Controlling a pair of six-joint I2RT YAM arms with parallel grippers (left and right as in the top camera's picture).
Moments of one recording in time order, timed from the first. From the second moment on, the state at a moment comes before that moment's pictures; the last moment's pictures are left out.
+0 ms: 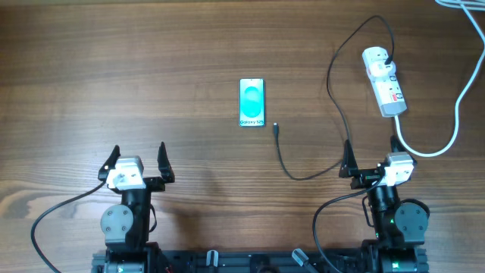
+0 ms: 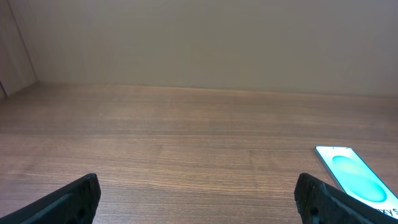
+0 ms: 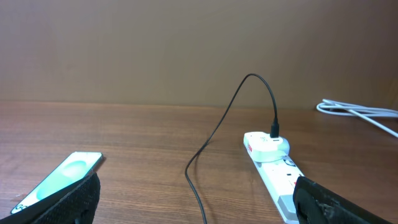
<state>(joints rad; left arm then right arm) 0.03 0.01 0.01 -0.07 -0.03 -0.04 0.00 0.01 0.01 0.00 -0.08 0.00</state>
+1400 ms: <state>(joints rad) 0.03 0.45 0.85 -0.04 0.75 -0.41 0.00 0.01 0.01 0.00 -0.08 0.00</state>
